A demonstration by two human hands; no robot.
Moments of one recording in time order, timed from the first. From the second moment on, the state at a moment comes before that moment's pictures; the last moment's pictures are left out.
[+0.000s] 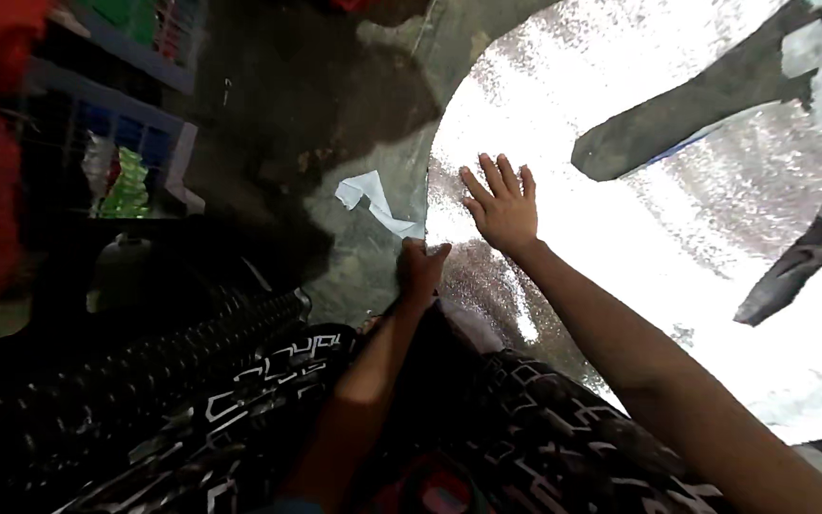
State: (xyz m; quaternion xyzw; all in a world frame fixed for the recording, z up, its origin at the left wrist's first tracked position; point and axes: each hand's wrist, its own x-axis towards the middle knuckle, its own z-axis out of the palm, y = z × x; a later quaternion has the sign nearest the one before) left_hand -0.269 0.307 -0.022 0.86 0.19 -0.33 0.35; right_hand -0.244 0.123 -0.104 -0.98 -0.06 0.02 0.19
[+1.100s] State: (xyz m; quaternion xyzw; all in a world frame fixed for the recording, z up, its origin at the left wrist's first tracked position) left_hand -0.280 0.319 -0.004 0.94 -0.06 -0.05 0.33; right_hand -0.240 0.118 -0.091 -0.97 -0.08 0.09 0.22
